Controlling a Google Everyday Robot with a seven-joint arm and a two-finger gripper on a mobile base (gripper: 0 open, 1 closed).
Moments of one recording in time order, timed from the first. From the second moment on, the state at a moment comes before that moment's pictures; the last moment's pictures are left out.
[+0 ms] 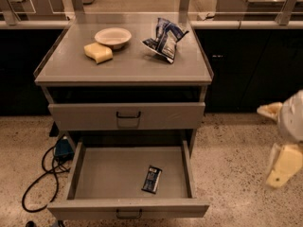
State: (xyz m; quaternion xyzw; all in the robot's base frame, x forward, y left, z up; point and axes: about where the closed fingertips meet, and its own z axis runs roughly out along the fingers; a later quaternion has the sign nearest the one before) arm 0.404 -0.259 0.845 -0.59 0.79 0.03 0.16
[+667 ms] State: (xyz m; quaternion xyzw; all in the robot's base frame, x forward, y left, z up) arm 0.349 -0.274 0.631 -0.54 0.81 0.18 0.16
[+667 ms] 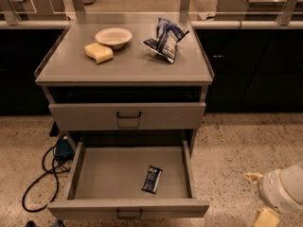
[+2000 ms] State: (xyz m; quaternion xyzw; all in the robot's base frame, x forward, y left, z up) arm 0.365 -0.195 0.574 -0.58 0.73 0.28 0.23
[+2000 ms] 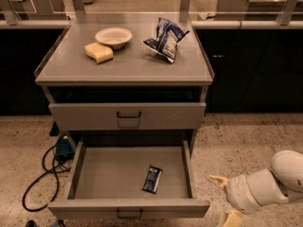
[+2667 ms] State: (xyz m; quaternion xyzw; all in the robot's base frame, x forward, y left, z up) arm 0.442 -0.050 0.652 -0.67 0.61 0.28 0.32
